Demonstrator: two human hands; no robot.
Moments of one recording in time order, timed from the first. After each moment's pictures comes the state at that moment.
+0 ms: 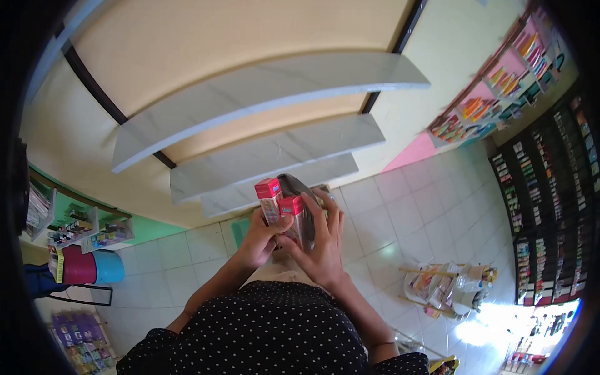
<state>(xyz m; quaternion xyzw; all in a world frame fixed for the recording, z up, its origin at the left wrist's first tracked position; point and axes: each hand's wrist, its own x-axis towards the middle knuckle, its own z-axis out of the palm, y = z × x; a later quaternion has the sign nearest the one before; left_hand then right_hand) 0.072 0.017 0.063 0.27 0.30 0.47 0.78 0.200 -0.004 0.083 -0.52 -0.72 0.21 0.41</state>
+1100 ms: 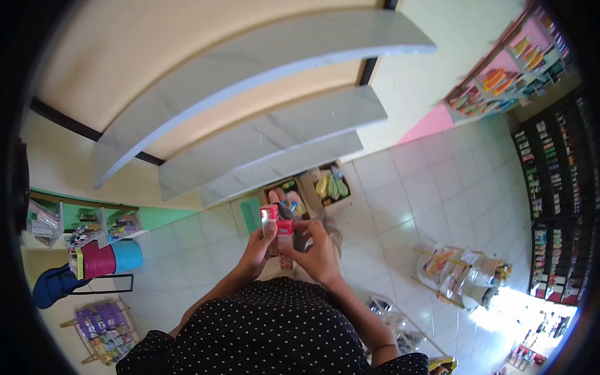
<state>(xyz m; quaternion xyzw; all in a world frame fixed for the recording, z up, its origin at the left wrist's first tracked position) 0.099 -0.004 -0.001 0.23 0.47 0.37 0.76 0.238 -0.011 0.003 -0.58 -0.53 0.51 0.35</state>
